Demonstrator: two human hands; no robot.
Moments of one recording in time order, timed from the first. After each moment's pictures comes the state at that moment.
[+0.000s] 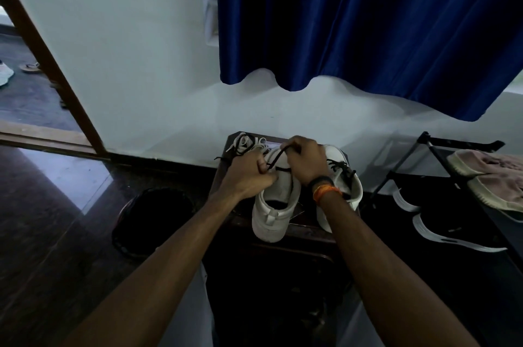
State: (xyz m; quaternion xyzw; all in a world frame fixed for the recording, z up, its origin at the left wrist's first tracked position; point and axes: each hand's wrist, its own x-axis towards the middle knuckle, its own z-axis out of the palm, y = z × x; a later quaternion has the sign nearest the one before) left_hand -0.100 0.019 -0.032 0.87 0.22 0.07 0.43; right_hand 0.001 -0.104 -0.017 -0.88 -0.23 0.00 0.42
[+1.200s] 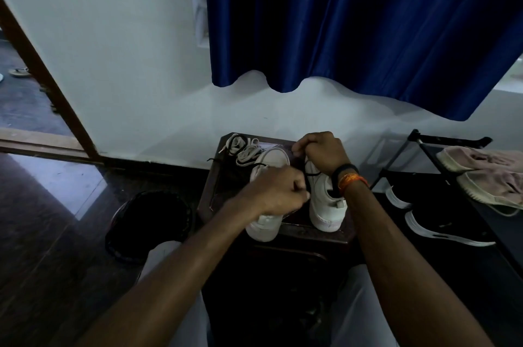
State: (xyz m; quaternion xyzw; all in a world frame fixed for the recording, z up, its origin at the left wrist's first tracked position) left_hand -0.112 -0.045 0.020 0.93 0.03 -0.04 0.36; right_hand 0.028 -0.150 0.016 -0.90 -0.19 0.11 0.37
